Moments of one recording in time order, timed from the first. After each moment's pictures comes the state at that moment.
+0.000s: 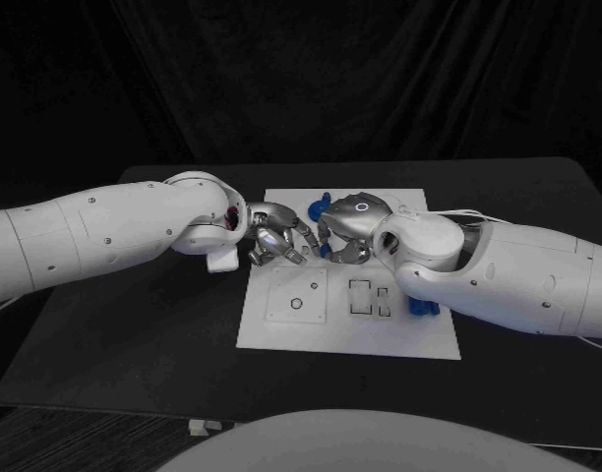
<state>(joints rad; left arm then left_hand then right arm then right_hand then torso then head) 1.32 -0.71 -0.21 1.37 -0.81 0.31 -0.10 1.26 -0.01 0.54 0.00 0.47 0.30 0.10 0.41 0.31 1.44 0.02 1.47 1.31 1.47 -0.03 1.57 1.31 0.07 1.37 0.08 1.25 1.31 1.24 -0.52 -0.21 1.45 -1.83 -0.22 -0.26 1.33 -0.13 0.24 0.08 0.38 1.01 0.09 0.23 0.35 1.47 -0.01 1.56 1.31 1.47 -0.07 1.55 1.31 0.05 1.47 0.04 1.41 1.31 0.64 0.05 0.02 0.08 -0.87</state>
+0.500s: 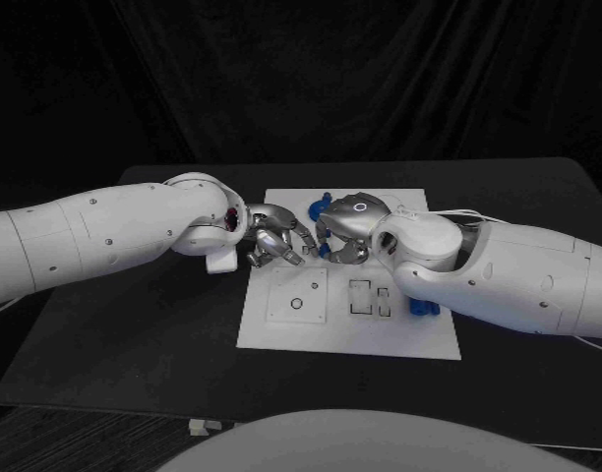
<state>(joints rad) 1.32 -0.71 -0.21 1.36 -0.81 0.31 -0.11 1.26 -0.01 0.54 0.00 0.47 0.29 0.10 0.39 0.29 1.44 0.01 1.46 1.31 1.47 -0.03 1.57 1.31 0.07 1.37 0.08 1.25 1.31 1.24 -0.52 -0.21 1.44 -1.83 -0.22 -0.25 1.33 -0.13 0.24 0.08 0.38 1.01 0.08 0.23 0.35 1.46 -0.01 1.56 1.31 1.47 -0.07 1.55 1.31 0.05 1.47 0.04 1.41 1.31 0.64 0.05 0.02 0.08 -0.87</state>
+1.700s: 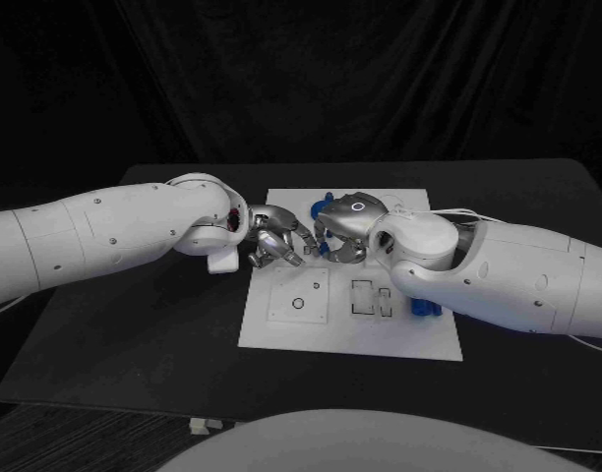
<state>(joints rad) 1.31 -0.71 -0.21 1.36 -0.81 0.32 -0.12 1.26 -0.01 0.54 0.00 0.46 0.27 0.09 0.36 0.25 1.43 0.01 1.45 1.31 1.47 -0.04 1.57 1.31 0.07 1.36 0.07 1.24 1.31 1.24 -0.49 -0.21 1.42 -1.83 -0.21 -0.25 1.34 -0.13 0.25 0.08 0.39 1.01 0.09 0.22 0.35 1.47 0.00 1.56 1.31 1.46 -0.07 1.55 1.31 0.05 1.47 0.04 1.40 1.31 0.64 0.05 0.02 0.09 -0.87</state>
